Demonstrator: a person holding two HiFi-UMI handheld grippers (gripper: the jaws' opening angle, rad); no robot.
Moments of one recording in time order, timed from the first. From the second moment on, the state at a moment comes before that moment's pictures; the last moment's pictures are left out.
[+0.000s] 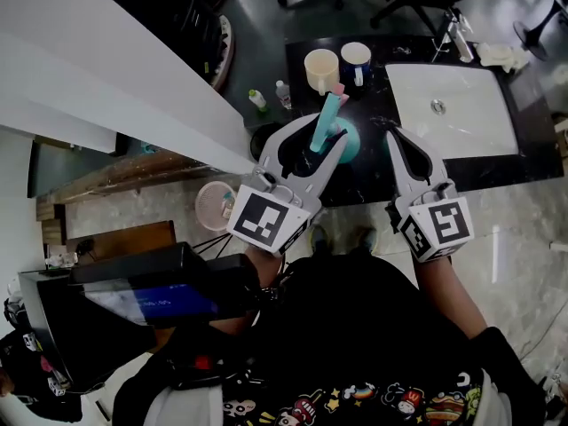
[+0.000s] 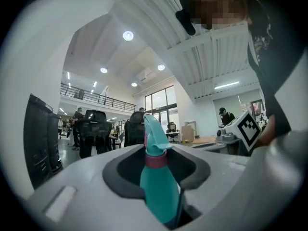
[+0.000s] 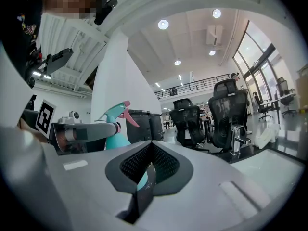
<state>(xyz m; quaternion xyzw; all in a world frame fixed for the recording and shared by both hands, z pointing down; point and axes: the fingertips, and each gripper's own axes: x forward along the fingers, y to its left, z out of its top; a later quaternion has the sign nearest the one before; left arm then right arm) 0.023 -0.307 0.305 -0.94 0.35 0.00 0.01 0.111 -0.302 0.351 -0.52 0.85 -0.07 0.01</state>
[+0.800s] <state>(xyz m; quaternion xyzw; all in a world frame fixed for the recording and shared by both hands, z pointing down) 0.010 -0.279 0.308 -0.93 0.36 0.01 -0.02 0.093 -0.286 0.342 -0.50 0.86 -0.06 0.00</state>
